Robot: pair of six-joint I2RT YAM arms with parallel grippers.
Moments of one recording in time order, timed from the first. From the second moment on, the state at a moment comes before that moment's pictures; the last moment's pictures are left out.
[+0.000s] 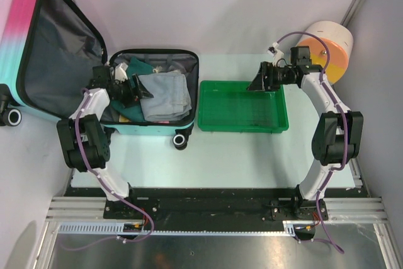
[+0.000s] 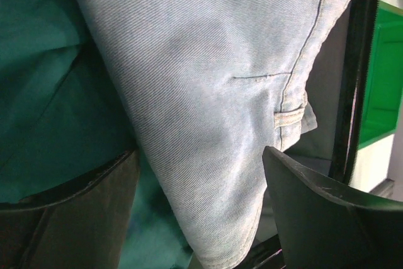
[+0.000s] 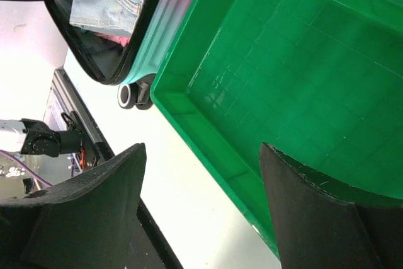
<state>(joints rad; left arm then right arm) 0.20 1.74 1.28 -0.48 0.64 -0.20 0.05 1.81 1.55 -0.62 -0.90 0.05</state>
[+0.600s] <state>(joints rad) 0.11 1.75 1.30 -0.37 0.68 -0.25 0.06 1.82 1.62 -0.64 -0.88 0.02</state>
